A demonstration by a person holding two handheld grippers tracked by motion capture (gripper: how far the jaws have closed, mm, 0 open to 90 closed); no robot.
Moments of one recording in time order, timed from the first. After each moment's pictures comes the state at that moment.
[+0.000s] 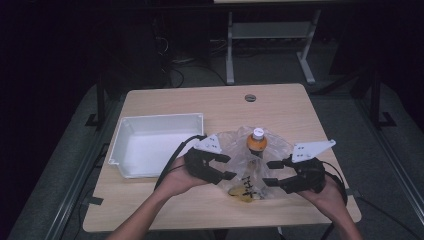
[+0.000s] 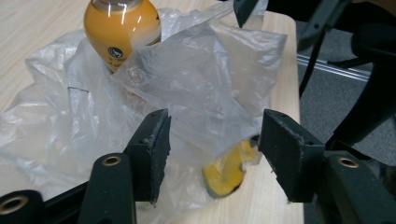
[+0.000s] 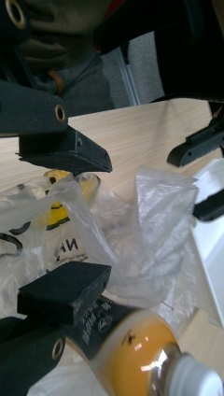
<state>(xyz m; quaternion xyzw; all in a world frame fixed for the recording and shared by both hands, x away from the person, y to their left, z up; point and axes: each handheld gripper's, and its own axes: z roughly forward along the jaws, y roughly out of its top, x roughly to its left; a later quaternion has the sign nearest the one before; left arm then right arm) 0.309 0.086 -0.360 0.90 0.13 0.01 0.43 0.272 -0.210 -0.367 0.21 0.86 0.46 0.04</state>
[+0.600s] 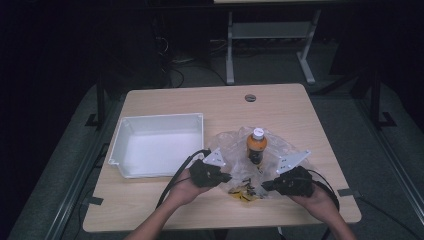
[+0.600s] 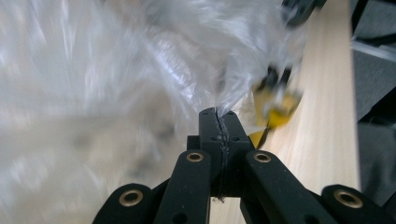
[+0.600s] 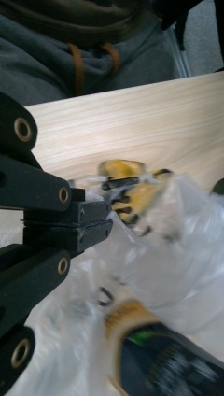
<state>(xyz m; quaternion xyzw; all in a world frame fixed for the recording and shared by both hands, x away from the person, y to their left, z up) 0.307 0.087 -0.427 0.91 0.16 0.03 0.37 0.280 -0.199 -0.422 0.21 0.91 0.36 0.01</state>
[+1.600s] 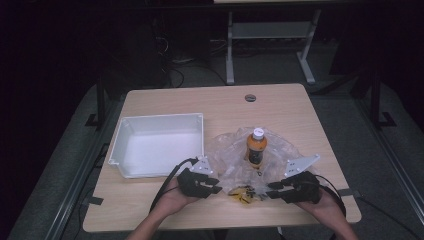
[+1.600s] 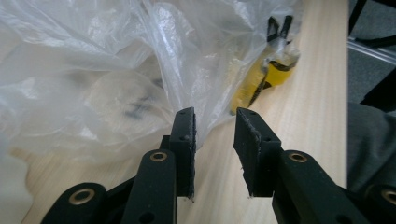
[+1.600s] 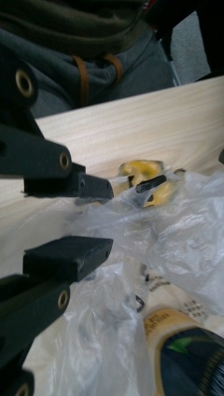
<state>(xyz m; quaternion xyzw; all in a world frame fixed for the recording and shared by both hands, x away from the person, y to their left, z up) 0.289 0.120 -0.432 0.91 0.19 0.01 0.38 0.269 -0.217 -0.428 0.23 0.89 0.38 0.00</state>
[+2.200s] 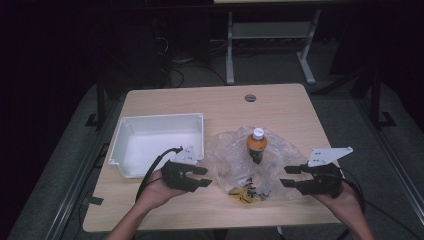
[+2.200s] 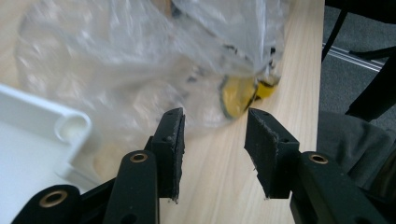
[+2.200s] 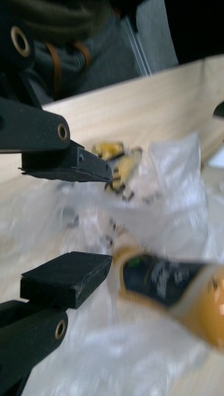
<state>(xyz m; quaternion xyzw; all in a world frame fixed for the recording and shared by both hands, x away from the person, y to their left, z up) 0.295 0.147 -0.382 0.90 0.18 0.03 0.40 0.265 -0.254 -0.384 0.26 0.86 0.43 0.07</state>
